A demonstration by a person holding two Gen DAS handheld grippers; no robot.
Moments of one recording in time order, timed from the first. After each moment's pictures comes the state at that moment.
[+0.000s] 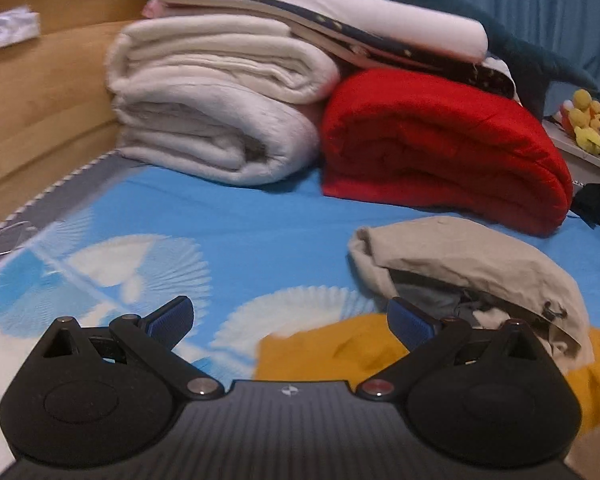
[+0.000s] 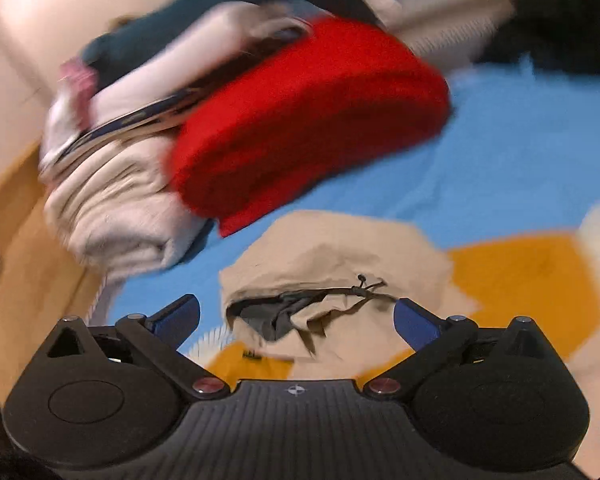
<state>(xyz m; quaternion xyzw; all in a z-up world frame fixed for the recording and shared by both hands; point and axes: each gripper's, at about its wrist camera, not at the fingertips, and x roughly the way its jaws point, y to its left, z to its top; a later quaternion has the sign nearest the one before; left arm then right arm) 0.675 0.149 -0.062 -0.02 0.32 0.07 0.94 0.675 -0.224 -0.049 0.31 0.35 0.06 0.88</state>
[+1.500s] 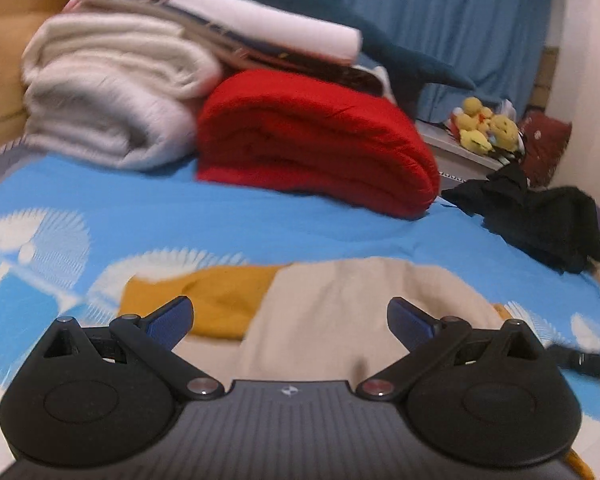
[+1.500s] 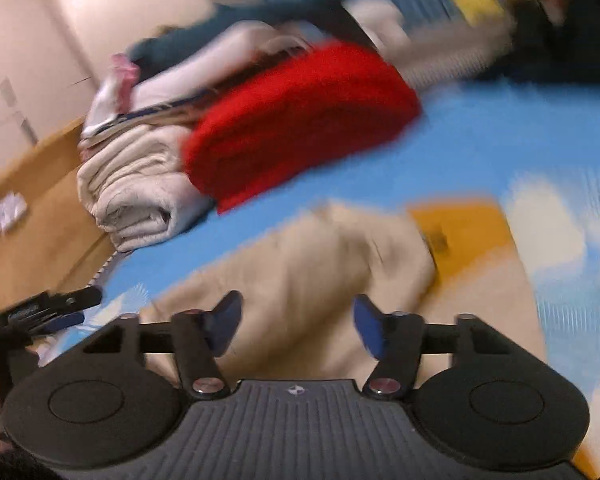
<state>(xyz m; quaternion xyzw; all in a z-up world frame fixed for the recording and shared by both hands) 0.577 0.082 -0.055 -0.06 0.29 -0.09 0.95 0.511 -0.275 -0.102 0.22 0.26 0.12 0.93</state>
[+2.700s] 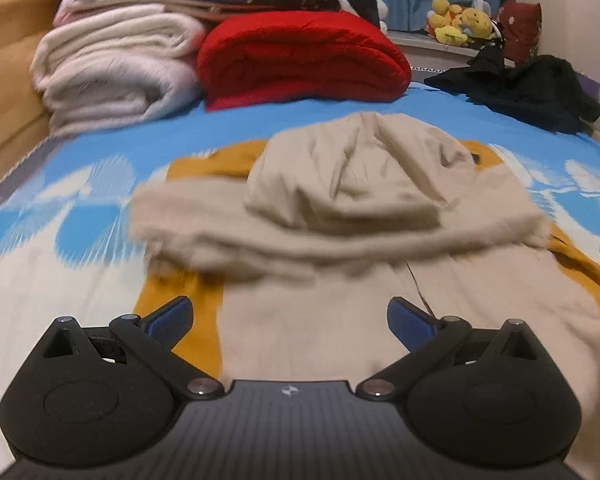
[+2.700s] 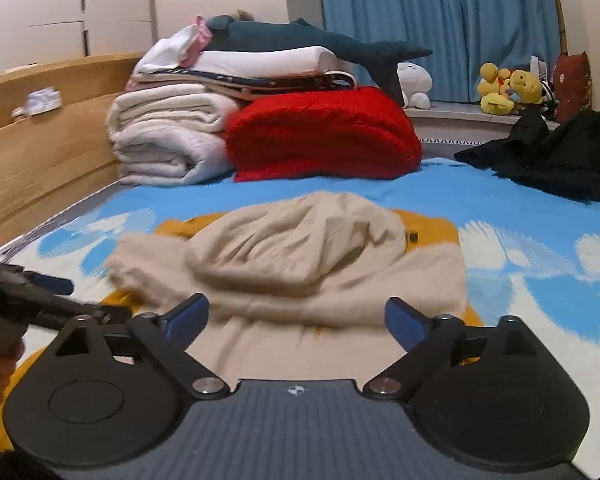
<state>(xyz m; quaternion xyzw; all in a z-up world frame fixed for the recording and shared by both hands) 0.363 0.069 -0.083 0.06 0.37 -0.07 0.92 0.286 -0.217 -0.081 0.05 0.24 0.09 0.97</state>
